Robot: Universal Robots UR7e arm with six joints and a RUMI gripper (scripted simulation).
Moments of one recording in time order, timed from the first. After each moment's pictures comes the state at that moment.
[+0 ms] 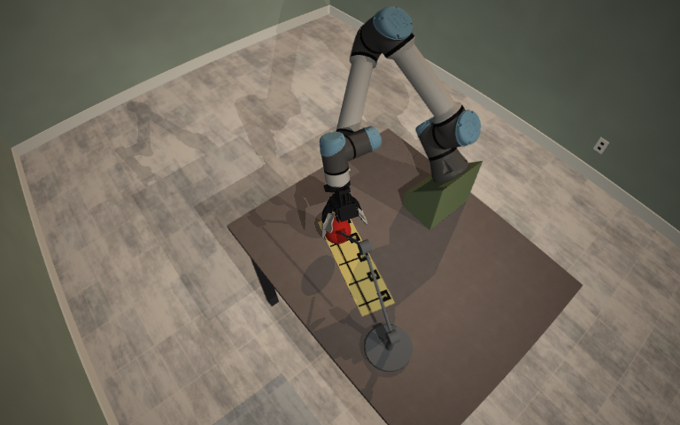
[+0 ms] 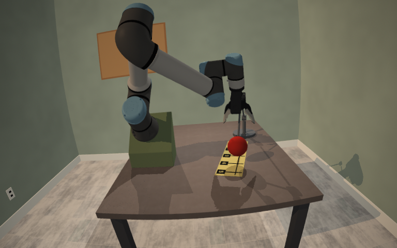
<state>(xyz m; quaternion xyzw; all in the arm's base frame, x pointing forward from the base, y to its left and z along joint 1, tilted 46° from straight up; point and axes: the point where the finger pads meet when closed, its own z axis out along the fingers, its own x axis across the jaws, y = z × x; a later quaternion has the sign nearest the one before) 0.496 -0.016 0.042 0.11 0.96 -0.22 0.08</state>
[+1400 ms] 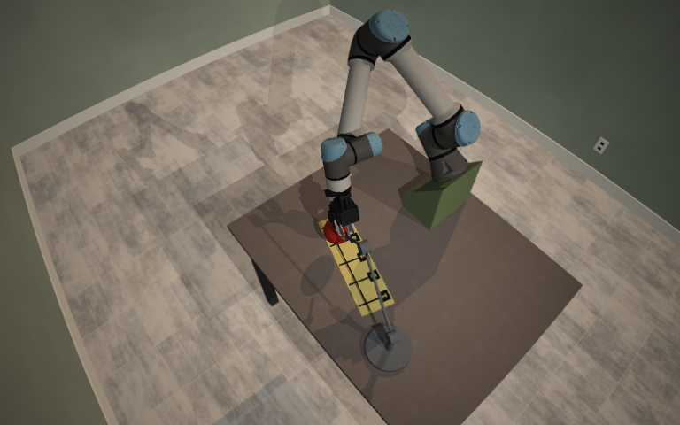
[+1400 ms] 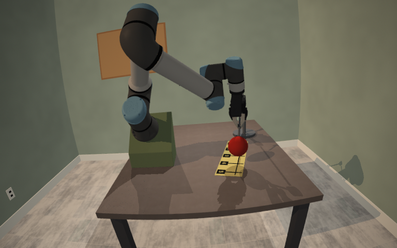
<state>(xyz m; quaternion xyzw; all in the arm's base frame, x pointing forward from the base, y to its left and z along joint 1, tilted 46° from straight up) 0.498 -0.023 0.026 0.11 0.96 -0.23 0.08</state>
